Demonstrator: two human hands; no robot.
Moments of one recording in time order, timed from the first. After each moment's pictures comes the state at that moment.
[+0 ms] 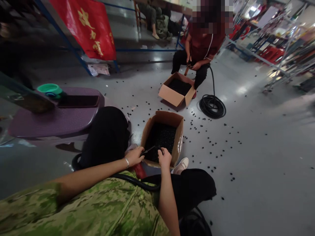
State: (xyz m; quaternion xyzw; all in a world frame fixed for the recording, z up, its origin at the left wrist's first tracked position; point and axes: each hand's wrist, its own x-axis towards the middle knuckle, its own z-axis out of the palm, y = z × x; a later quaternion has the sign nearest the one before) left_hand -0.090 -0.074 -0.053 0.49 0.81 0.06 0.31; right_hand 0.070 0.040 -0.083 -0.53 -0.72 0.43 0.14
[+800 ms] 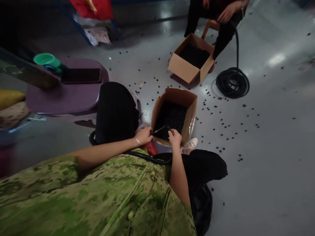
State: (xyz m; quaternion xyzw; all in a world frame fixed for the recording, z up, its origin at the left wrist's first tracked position) left_hand -0.091 -0.076 -0.036 0.46 0.82 0.03 0.34; right_hand 0.071 0.042 -0.092 -0.58 -0.64 0.50 0.10
